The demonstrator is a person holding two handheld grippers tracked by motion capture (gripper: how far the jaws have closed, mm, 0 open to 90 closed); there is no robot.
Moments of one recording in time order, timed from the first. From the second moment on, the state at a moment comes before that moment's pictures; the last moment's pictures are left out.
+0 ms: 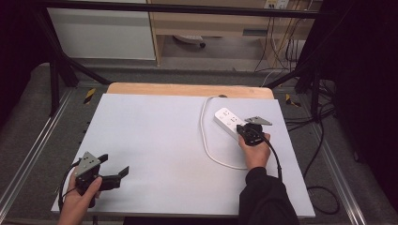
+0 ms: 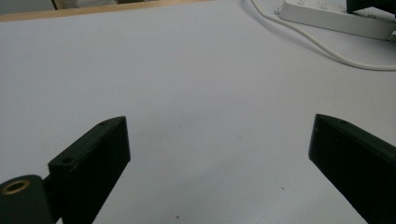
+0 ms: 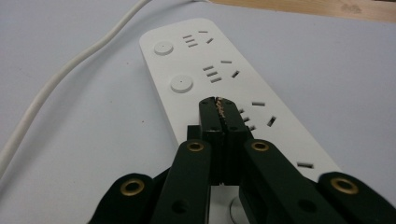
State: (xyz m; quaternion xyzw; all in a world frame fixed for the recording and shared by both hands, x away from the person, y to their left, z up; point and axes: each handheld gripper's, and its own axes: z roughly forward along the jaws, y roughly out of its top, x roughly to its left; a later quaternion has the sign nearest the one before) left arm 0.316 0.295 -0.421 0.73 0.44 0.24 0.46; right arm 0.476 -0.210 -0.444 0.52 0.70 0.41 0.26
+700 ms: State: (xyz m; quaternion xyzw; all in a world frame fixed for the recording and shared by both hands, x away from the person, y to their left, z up) left arm 0.316 0.295 -0.421 0.73 0.44 0.24 0.46; right arm 0.472 -0.211 -0.447 0.52 0.69 0.42 0.26
